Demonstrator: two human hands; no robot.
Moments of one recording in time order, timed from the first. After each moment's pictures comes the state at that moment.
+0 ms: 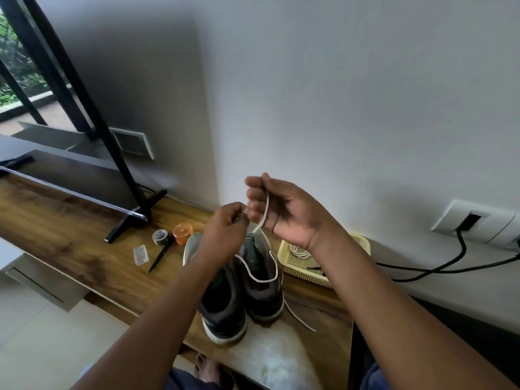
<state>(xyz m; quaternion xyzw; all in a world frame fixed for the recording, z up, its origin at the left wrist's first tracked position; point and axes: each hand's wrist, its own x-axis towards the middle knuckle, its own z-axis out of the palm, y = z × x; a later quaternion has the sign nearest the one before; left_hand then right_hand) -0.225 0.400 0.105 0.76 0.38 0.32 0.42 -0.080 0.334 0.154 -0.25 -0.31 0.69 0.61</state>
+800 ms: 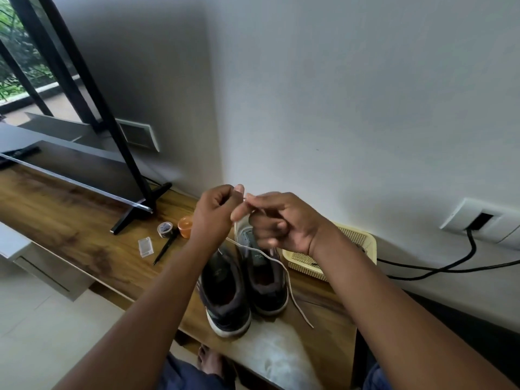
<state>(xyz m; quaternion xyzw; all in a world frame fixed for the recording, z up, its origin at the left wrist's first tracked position) -0.242 0.414 0.117 0.71 0.36 0.41 0.44 -0.089 0.329 0.145 -0.35 -0.41 0.71 0.45</state>
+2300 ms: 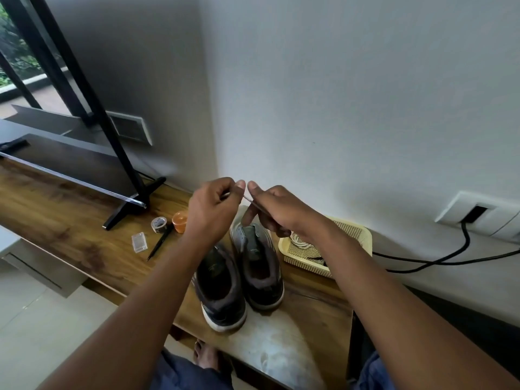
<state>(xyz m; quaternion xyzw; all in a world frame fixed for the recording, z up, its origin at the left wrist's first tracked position) -0.240 0.409 0.123 0.78 0.38 0.39 0.31 -0.082 0.333 0.134 -0.63 -0.51 0.43 0.40</state>
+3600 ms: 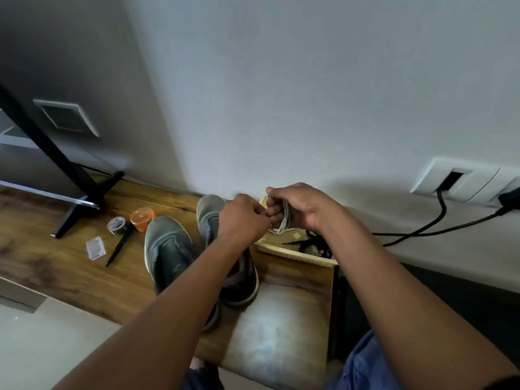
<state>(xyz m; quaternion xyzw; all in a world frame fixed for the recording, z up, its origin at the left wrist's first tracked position) -0.126 0.379 0.059 0.81 0.47 0.12 0.31 0.008 0.315 0.080 -0.63 -0.17 0.57 0.50</state>
